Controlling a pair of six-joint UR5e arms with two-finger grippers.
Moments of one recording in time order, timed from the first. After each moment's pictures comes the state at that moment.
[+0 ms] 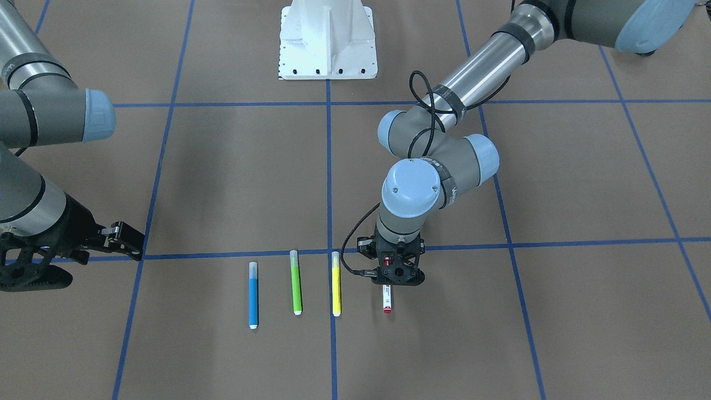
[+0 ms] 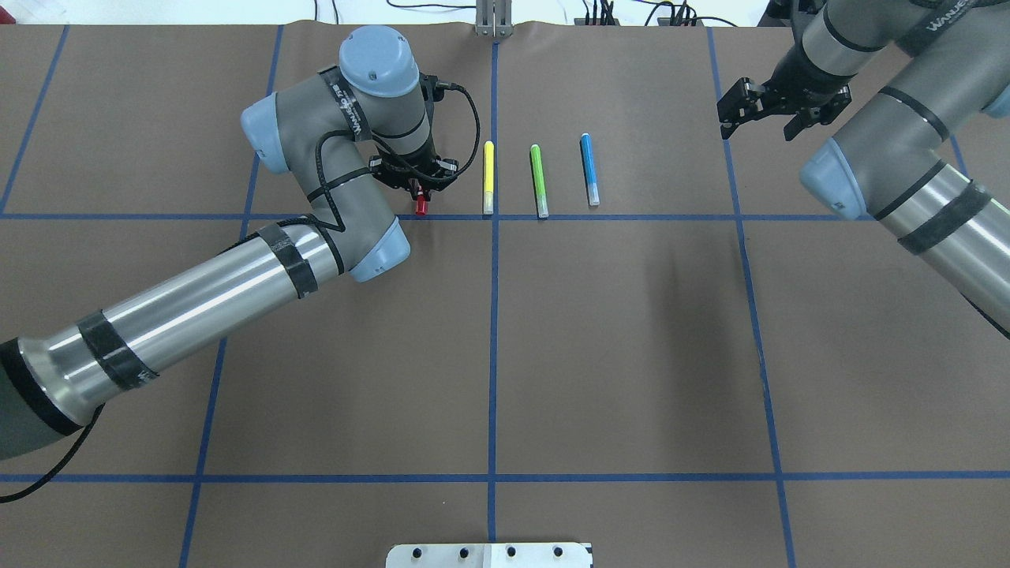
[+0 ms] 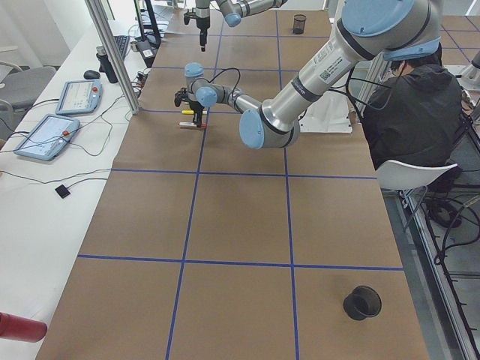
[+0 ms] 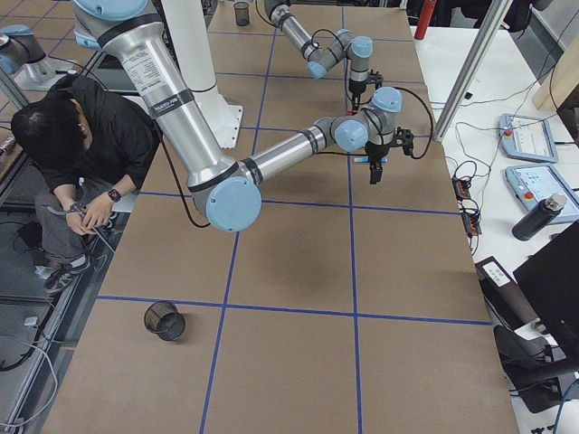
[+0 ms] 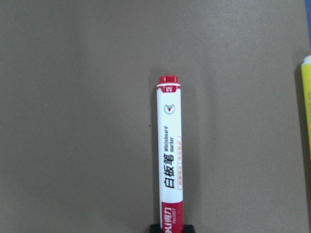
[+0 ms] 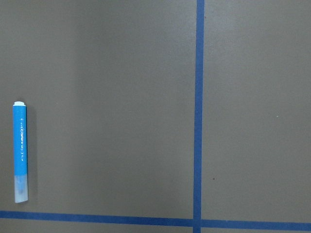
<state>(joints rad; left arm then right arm) -0.75 -2.54 -1.00 -1.88 -2.03 -0.97 1.05 -1.04 1.50 -1.44 2.21 0.74</state>
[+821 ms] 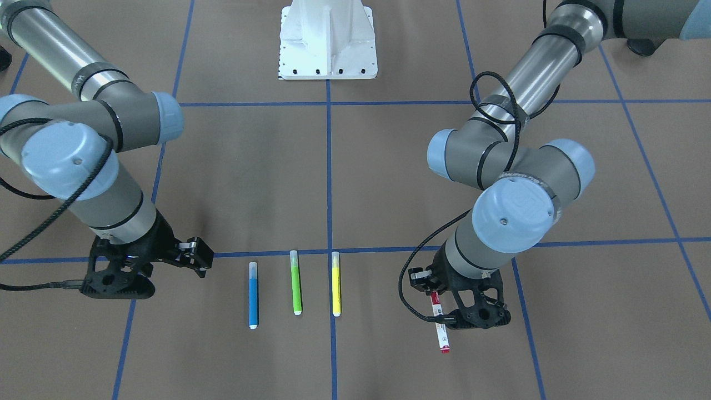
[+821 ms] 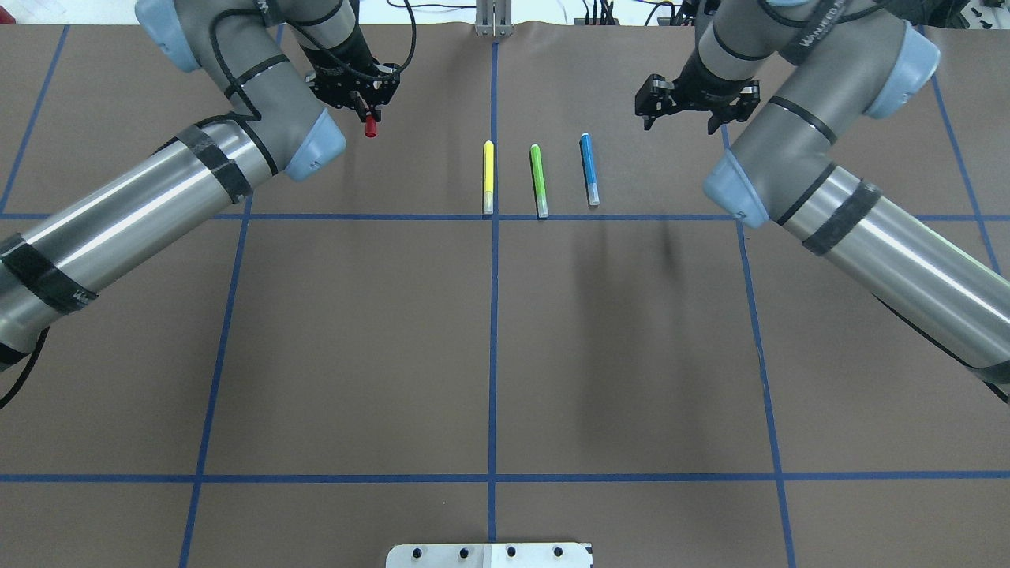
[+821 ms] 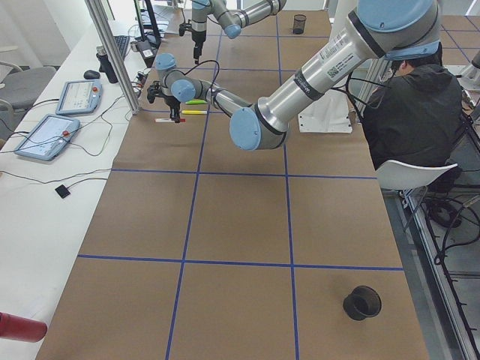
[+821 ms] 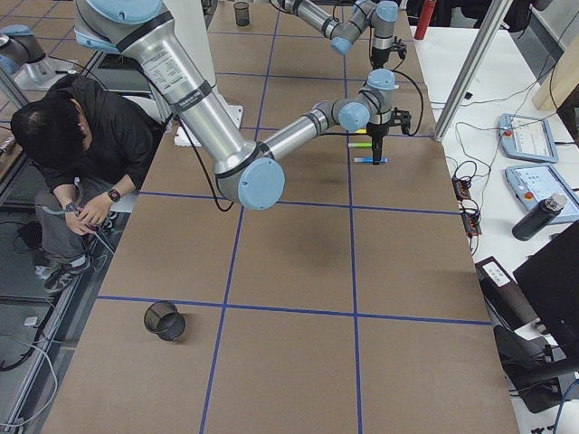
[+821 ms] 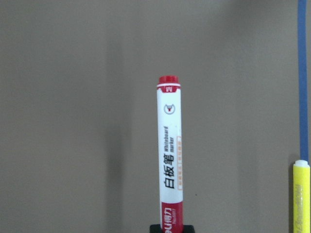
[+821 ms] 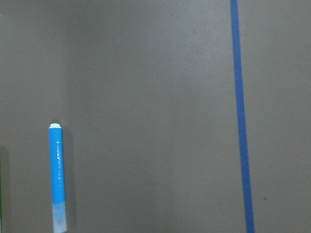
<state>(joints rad) -0.94 -2.53 -1.02 -1.84 -2.18 -0.92 0.92 -0.85 1.37 -1.42 2.05 0.95</state>
